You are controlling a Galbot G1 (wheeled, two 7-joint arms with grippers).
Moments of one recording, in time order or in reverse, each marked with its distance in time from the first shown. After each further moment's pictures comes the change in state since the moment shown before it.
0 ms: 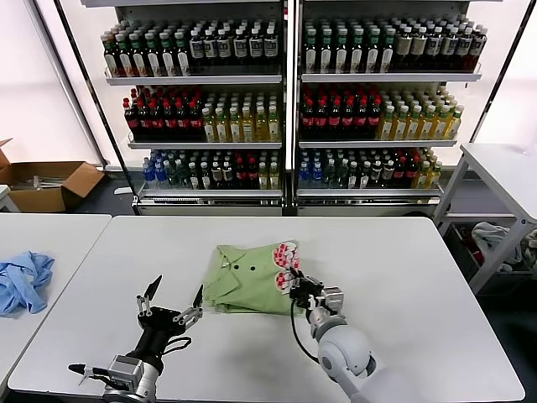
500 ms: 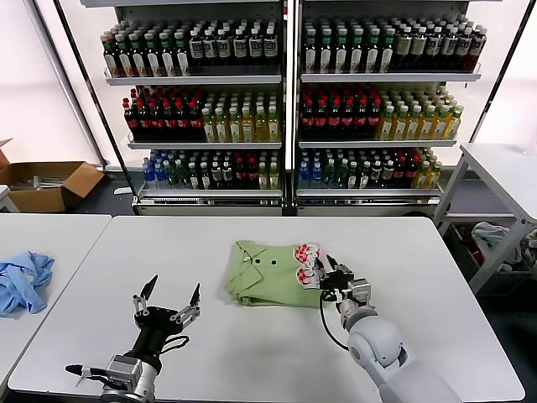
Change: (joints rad) left arm 0.003 0.003 -0.005 -0.013 -0.002 0.013 -0.029; right arm -0.022 -0.093 0.106 0.027 -0.127 -0.038 -0.048
